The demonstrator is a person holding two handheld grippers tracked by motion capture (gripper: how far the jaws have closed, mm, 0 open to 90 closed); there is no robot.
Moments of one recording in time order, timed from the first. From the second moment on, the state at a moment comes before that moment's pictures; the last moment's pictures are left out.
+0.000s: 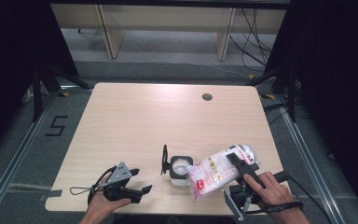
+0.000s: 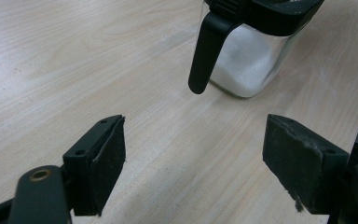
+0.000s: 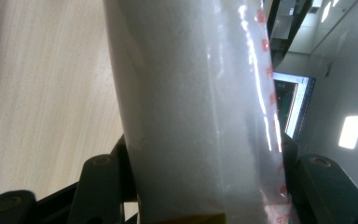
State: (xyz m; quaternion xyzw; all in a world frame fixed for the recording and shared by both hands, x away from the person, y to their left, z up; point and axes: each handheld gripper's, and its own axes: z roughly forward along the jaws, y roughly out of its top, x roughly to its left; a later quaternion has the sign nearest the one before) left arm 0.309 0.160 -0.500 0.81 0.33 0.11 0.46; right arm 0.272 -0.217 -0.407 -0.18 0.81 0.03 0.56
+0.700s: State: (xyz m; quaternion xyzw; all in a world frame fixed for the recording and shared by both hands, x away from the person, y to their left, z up) left arm 0.309 0.160 -0.501 0.81 0.33 0.12 0.47; right arm 0.273 -0.216 -0.413 -0.17 0.82 0.03 0.55
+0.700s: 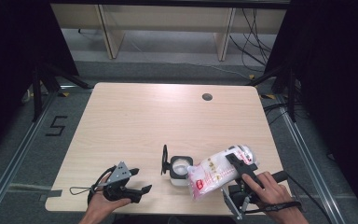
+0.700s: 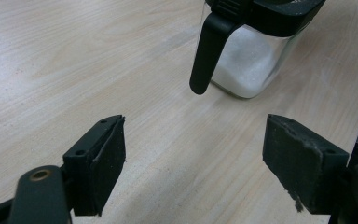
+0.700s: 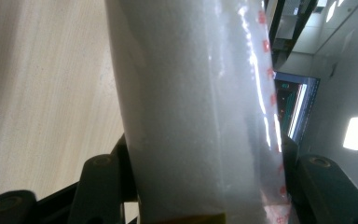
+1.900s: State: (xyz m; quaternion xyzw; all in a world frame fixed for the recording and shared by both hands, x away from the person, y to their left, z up) left arm 0.310 0.158 -0.500 0.81 0.32 0.12 0.47; right arm 0.270 -0.210 -0.411 -0.20 0.80 0.01 0.56
